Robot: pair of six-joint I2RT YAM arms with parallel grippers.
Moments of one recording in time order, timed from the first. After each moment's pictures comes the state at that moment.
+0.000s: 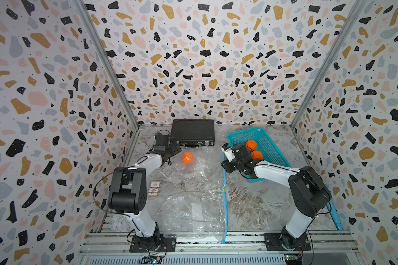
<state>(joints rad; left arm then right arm) -0.09 1.65 1.03 -0.10 0.02 -0.55 0.60 1.75 1.07 -0.08 -0.07 0.03</state>
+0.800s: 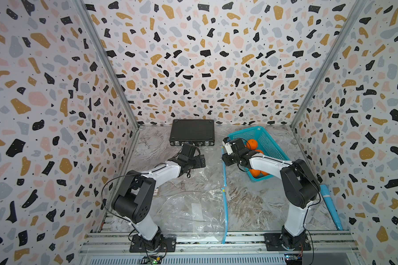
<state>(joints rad) -0.46 1.66 0.97 -0.13 0.02 -0.47 0.57 1.88 1.25 -0.19 -0.04 0.08</state>
